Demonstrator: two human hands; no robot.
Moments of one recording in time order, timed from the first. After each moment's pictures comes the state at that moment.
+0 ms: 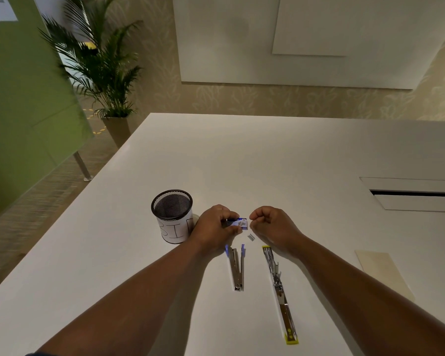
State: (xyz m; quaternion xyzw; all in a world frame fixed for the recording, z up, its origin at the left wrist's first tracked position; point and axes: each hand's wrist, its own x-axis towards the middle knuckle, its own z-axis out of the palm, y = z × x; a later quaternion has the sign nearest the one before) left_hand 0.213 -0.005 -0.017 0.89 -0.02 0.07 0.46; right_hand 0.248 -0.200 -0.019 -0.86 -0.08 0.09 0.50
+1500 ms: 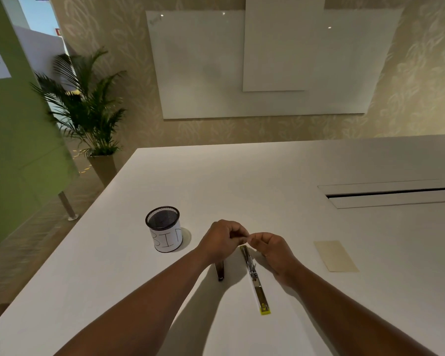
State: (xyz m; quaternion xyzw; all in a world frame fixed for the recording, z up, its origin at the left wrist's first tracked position) left_hand 0.154 -0.061 0.042 0.88 -0.14 0.00 0.45; right_hand 0.131 -0.239 0.021 -0.68 0.01 0.11 0.73
